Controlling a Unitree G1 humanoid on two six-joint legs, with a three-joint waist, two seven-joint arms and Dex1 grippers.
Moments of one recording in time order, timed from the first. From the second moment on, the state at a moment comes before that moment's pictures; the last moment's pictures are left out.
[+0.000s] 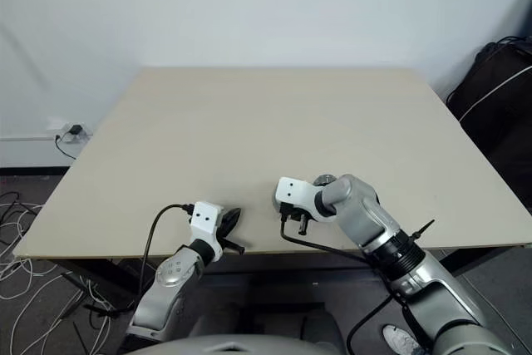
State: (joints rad) left arm 0.15 0.07 -0.18 -0.03 -0.05 0.16 -0.28; right arm -0.49 -0.52 0.56 -0.05 -0.23 0.74 1.04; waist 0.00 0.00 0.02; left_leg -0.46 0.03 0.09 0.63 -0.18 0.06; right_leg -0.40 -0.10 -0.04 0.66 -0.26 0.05
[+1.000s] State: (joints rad) left arm 0.16 0.09 -0.19 -0.03 -0.05 0.15 -0.30; right arm -0.37 -0.02 0.07 -0.31 0.14 0.75 0.60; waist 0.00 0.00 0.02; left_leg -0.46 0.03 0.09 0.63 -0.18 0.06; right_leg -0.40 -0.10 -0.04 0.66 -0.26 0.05
